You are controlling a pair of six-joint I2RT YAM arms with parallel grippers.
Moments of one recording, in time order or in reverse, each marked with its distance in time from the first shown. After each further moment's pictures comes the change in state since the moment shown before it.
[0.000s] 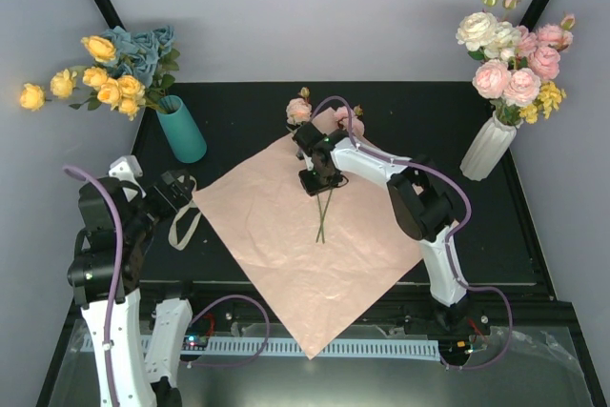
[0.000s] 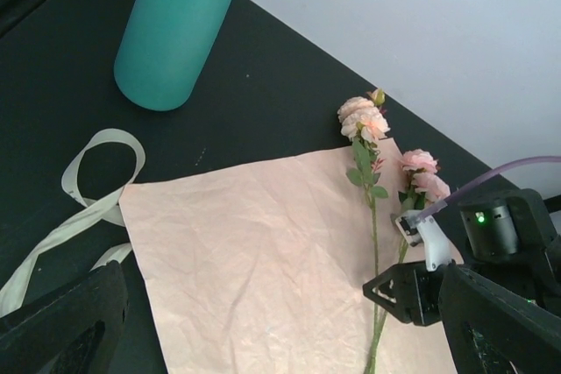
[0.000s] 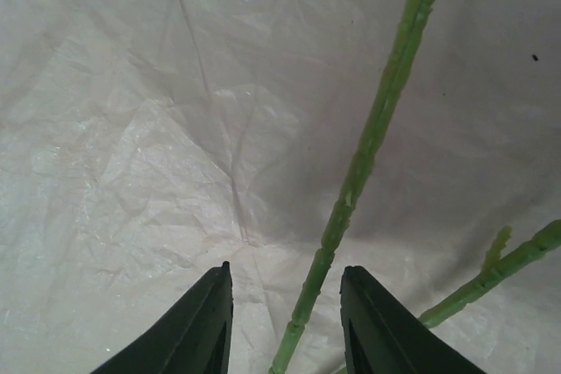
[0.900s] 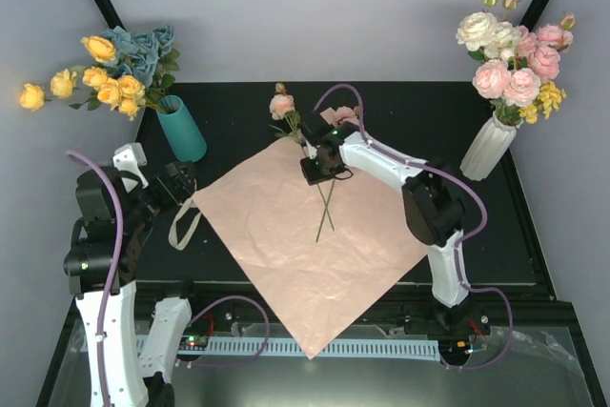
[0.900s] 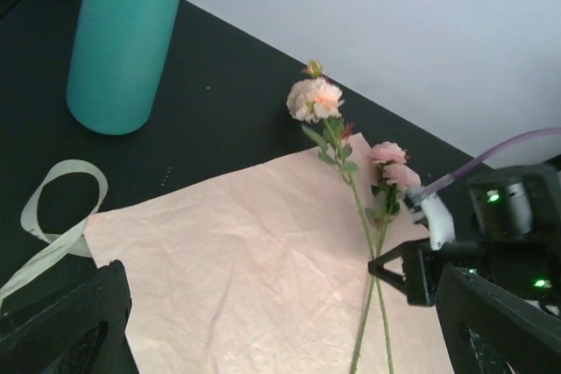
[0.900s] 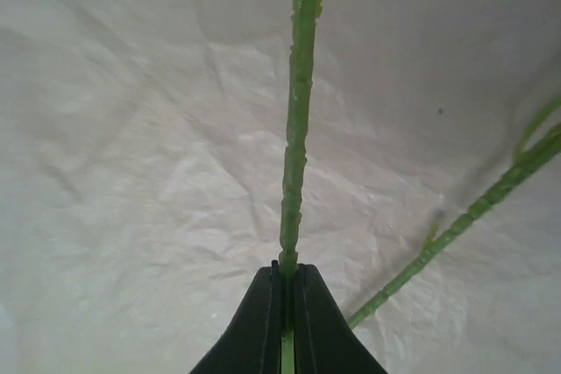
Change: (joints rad) left arm -0.047 0.061 0.051 0.045 0.032 0.045; right arm -0.013 -0.062 0.005 0.016 0.024 0.023
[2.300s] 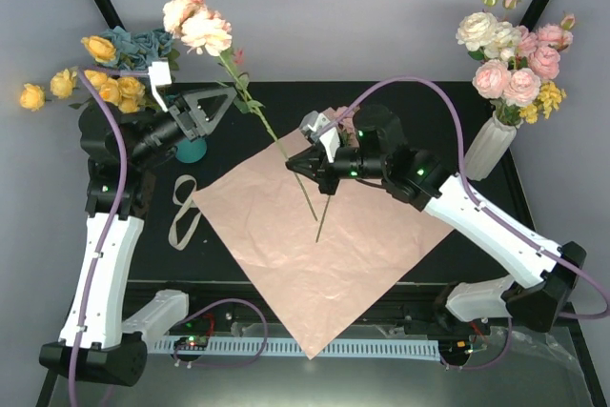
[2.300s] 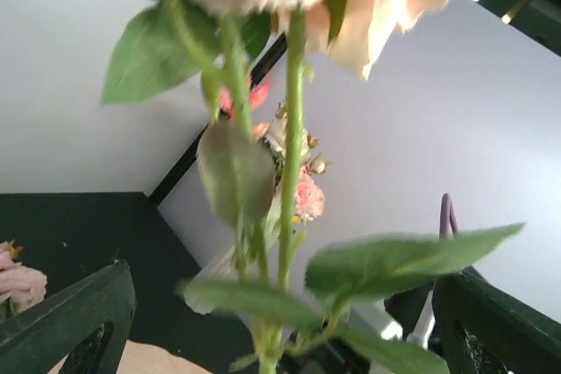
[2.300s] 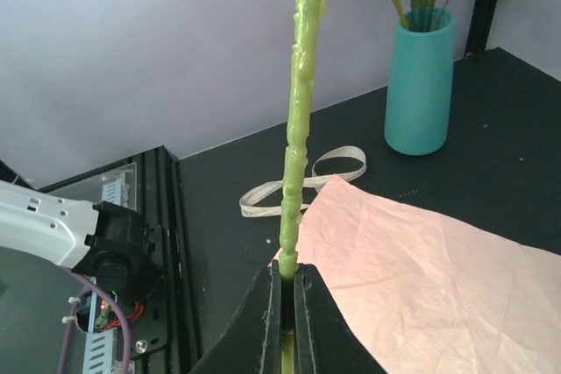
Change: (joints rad) left arm -0.210 0.317 0.077 0.940 0.587 -0.442; right arm 0.123 -0.778 -0.309 0.421 -0.435 -0.272
